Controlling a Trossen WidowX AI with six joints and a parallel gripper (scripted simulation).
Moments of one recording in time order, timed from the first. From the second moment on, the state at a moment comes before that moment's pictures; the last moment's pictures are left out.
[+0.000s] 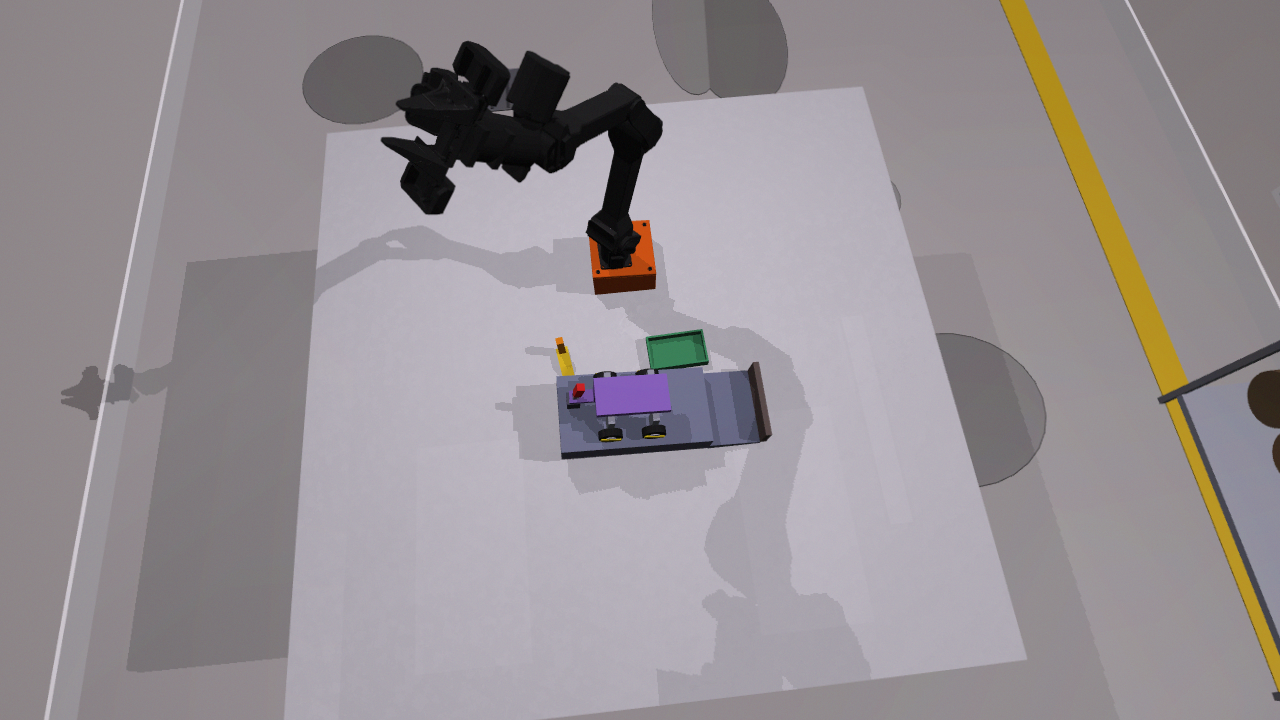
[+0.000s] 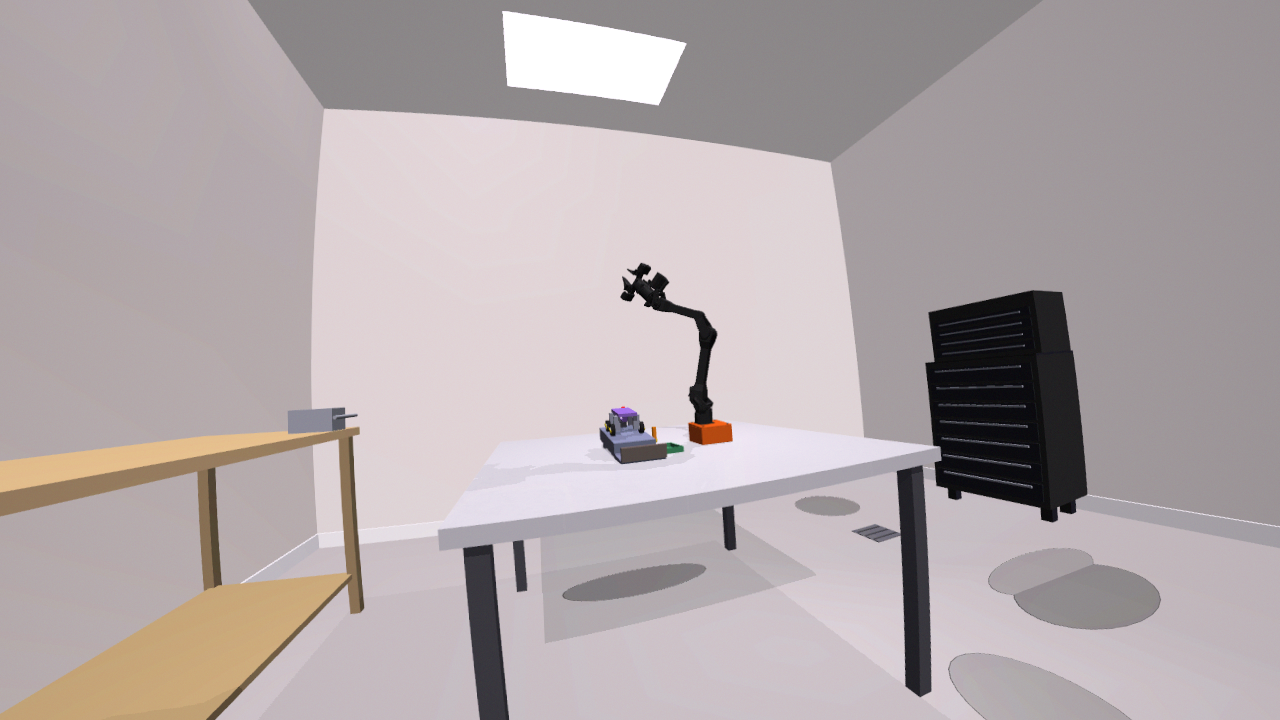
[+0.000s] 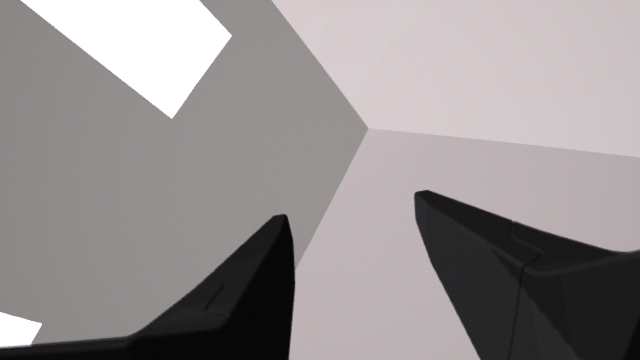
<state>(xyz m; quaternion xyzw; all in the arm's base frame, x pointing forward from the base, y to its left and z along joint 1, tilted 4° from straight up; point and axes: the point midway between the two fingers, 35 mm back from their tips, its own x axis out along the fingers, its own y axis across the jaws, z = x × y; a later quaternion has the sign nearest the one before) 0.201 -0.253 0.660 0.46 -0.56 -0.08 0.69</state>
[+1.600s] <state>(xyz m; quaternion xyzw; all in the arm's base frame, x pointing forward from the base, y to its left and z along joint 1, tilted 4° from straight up) 0.282 -0.281 0.257 -0.27 0.42 -0.21 0.84</state>
